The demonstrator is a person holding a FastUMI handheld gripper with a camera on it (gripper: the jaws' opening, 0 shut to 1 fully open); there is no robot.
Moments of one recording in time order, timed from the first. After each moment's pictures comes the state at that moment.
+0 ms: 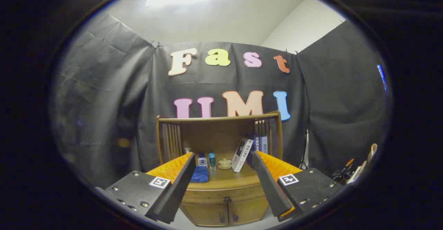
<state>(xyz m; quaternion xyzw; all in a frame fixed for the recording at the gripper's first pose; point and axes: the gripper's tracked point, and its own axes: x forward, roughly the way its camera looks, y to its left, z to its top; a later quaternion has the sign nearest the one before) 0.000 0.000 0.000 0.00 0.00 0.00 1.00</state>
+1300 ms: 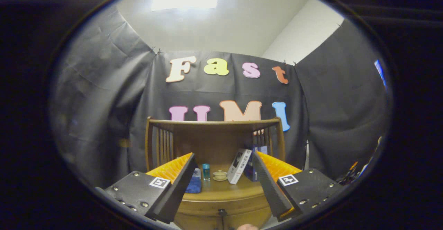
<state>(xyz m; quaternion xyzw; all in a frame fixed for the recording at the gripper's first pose) 0.058 -0.006 -0.038 0.01 -0.07 0.00 1.00</state>
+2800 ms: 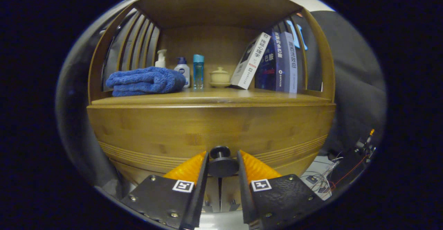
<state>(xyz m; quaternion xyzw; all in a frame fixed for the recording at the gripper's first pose) 0.201 -0.035 -0.434 -0.03 0.20 -0.03 0.98</state>
